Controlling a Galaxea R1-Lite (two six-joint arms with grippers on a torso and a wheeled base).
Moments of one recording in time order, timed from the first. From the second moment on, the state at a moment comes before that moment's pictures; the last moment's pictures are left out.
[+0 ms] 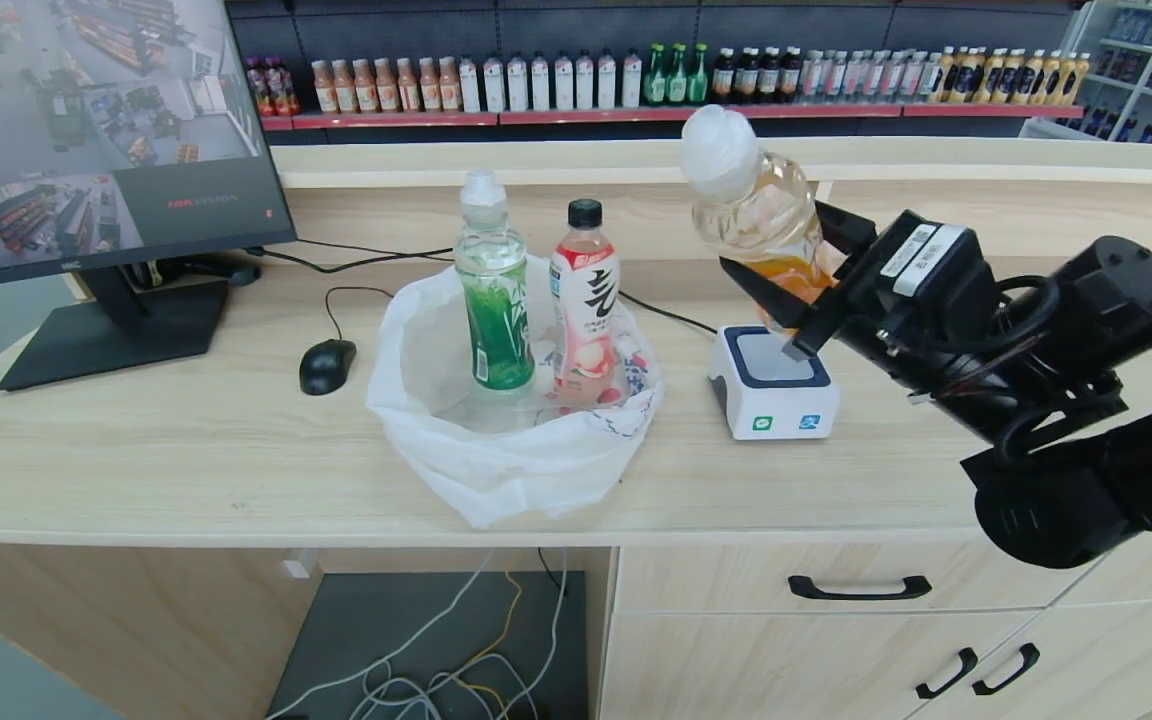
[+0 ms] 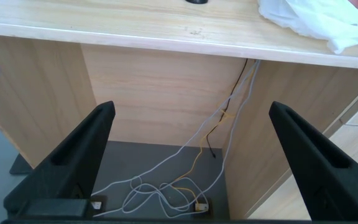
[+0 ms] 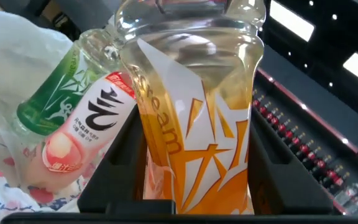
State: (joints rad) left arm 0.00 0.00 0.00 0.00 0.00 -0.01; right arm 0.35 1.90 -0.89 -1.57 0.53 -0.65
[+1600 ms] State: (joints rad) left arm 0.00 0.00 0.00 0.00 0.00 -0.01; right arm 0.65 1.76 -0.66 -1.57 -0.08 -0.07
